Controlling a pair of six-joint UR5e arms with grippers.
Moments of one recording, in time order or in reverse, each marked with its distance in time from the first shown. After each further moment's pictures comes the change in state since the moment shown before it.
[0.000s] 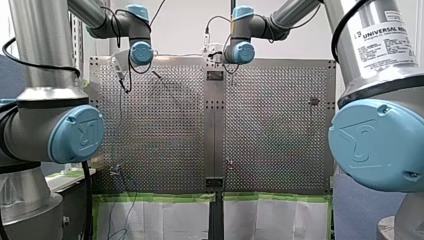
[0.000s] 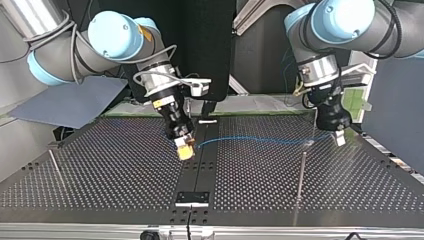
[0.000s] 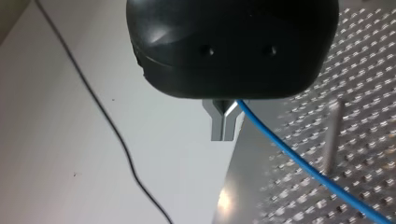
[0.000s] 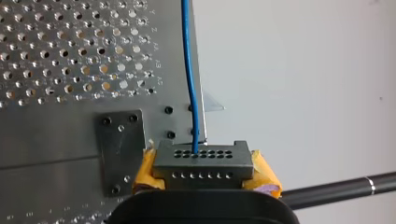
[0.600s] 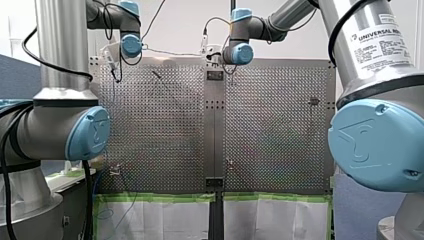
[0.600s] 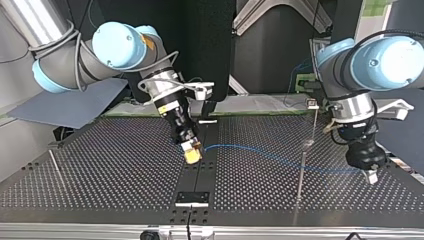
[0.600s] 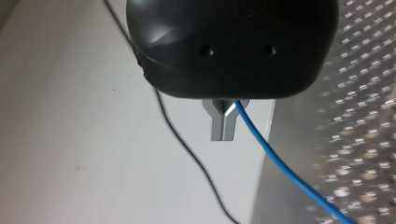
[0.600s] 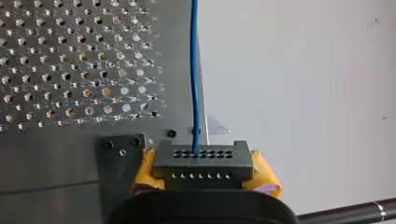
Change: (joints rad) left arm 0.181 -0.081 0.192 -0.109 0.182 -0.008; right arm -0.004 0.038 -0.047 0.009 -0.058 -0.001
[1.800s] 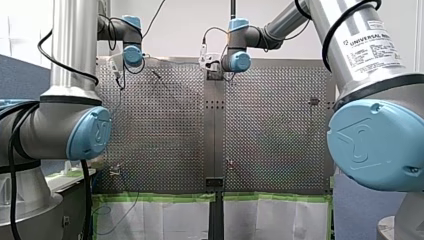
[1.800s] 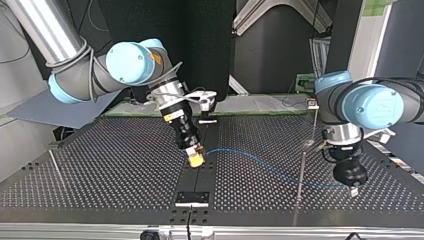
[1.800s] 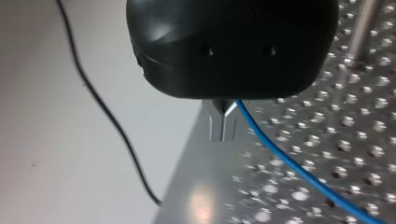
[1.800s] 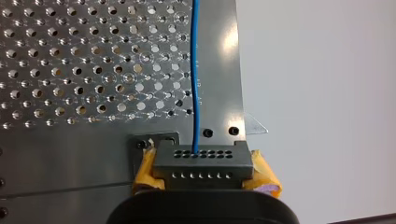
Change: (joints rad) left arm 0.033 -0.173 0.103 -0.002 0.100 -0.025; right arm -0.007 0.078 -0.056 0.013 0.002 -0.005
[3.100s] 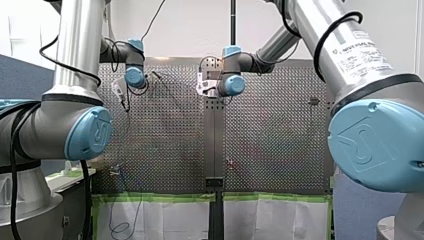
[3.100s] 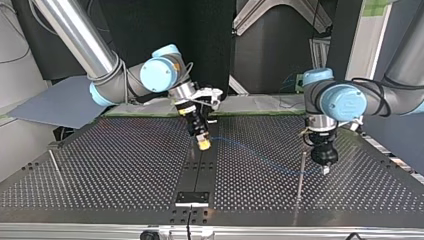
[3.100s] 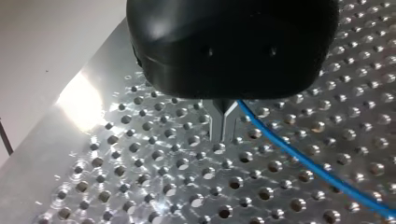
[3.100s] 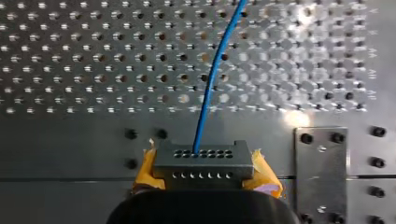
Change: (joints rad) left arm -0.014 -0.083 -0.129 0.104 0.056 -0.072; right arm 0.019 0.147 0.025 0.009 0.071 -0.026
